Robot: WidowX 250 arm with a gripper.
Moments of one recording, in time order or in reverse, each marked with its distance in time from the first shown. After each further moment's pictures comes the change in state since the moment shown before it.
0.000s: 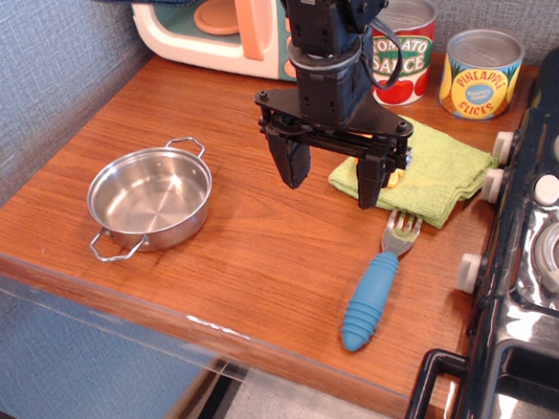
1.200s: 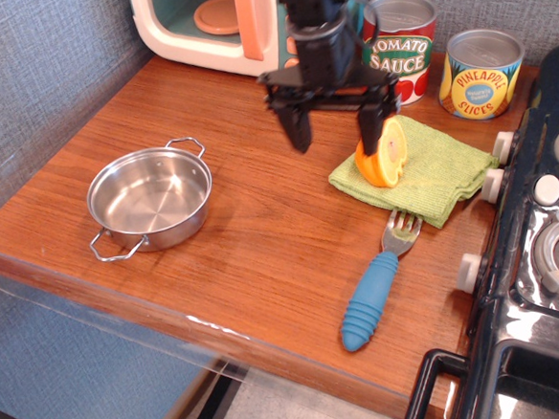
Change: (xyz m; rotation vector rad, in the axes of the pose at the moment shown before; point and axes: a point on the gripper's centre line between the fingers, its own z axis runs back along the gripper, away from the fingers) arm 0.071 0.025 -0.031 -0.088 -0.021 0.190
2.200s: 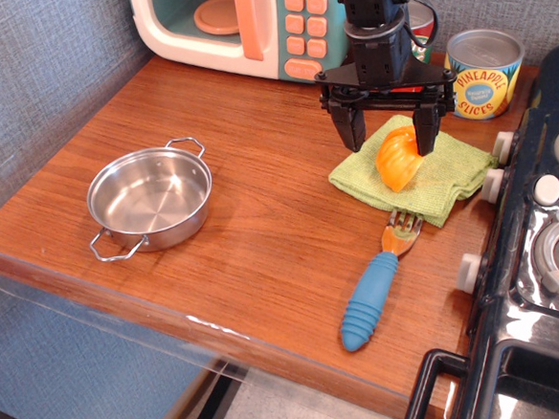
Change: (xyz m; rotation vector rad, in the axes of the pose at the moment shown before) arm 0.007 -0.029 -0.012 -0.008 -0.006 -0.046
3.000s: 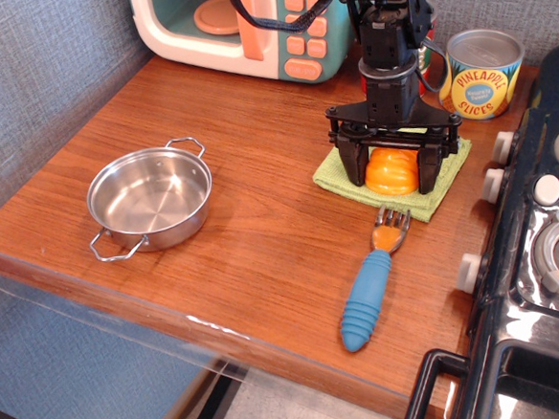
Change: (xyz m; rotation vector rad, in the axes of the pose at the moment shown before) arm -0.009 -0.005 -0.034 0.018 0.092 -0.014
